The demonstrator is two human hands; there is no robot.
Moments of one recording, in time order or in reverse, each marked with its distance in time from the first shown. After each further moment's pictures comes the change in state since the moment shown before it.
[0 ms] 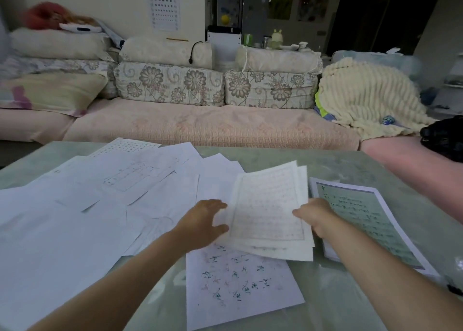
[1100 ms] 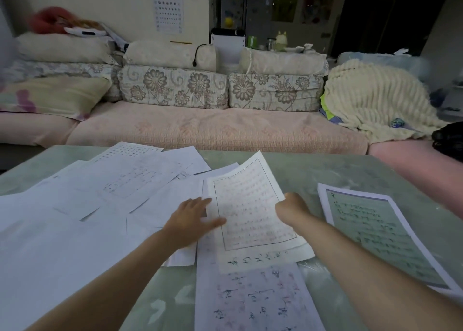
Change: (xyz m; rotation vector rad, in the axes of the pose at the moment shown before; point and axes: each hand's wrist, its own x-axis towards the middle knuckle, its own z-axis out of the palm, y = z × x) left_hand 0.026 -0.038 -0.010 -0.023 -0.045 -0.235; right_hand -0.007 -0.051 0.051 -0.226 -0.002 -0.176
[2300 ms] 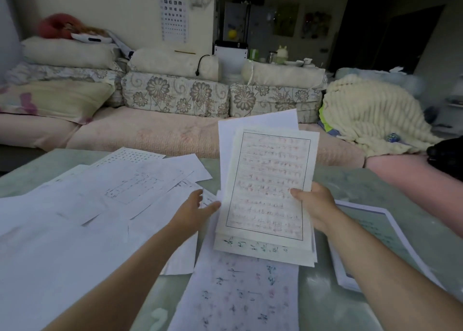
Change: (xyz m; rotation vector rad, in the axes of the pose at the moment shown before) left_hand 0.001 0.016 -0.026 -0.687 0.097 -0.127; right_hand 0.012 0.001 -0.052 0.713 0.049 -0.131
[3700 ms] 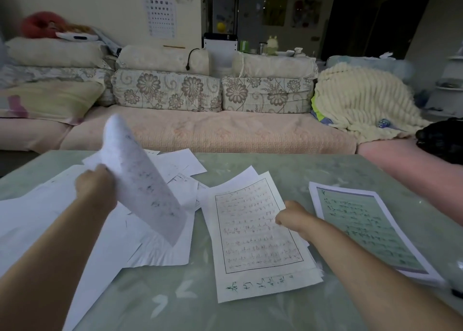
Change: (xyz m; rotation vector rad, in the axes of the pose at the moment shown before) left_hand 0.015 -0.013 -0.141 -0.713 0.688 -0.254; right_hand -0.019 0.052 0.011 -0.560 -0.206 0.215
